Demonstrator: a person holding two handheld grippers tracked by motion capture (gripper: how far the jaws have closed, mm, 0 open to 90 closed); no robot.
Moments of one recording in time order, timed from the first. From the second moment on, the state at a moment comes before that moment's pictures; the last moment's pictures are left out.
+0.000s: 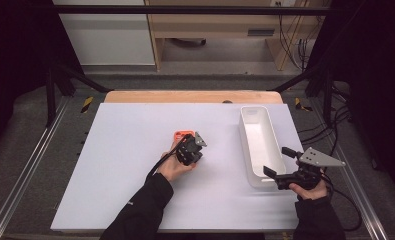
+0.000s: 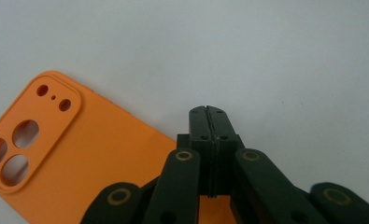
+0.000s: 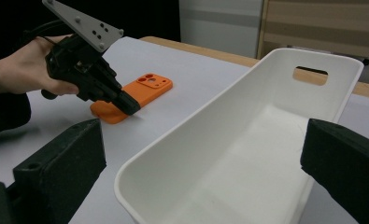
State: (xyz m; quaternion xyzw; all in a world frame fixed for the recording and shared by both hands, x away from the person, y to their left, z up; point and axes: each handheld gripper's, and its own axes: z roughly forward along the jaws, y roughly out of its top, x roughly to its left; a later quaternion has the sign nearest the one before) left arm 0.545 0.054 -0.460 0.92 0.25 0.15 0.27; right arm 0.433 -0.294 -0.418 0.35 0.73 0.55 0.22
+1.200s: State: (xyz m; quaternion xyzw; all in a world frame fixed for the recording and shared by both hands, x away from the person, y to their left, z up) left arm 0.529 0.096 -0.459 0.92 0.25 0.16 0.26; right arm 0.434 -0.293 -0.419 0.35 0.73 0.55 0.22
